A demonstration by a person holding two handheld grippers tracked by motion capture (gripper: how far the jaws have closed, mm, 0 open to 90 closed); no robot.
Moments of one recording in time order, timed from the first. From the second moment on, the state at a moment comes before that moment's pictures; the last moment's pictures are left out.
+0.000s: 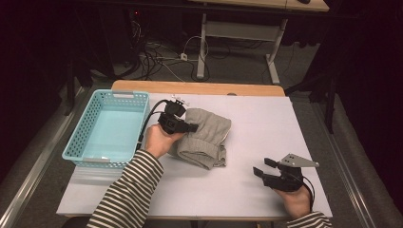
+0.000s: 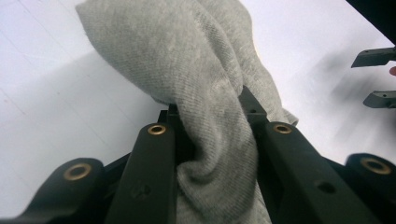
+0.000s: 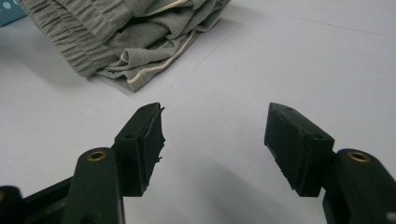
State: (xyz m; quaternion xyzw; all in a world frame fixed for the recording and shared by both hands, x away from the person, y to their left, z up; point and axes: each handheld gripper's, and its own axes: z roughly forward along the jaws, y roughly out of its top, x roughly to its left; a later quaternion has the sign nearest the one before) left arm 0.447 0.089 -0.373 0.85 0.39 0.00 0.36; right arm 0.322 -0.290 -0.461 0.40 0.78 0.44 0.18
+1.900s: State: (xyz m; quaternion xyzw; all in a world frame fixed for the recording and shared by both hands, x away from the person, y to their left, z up) left arm 0.415 0.171 -0.298 0.82 0.42 0.06 0.39; right arm 0.338 -0.278 -0.461 0.39 0.79 0.45 0.16
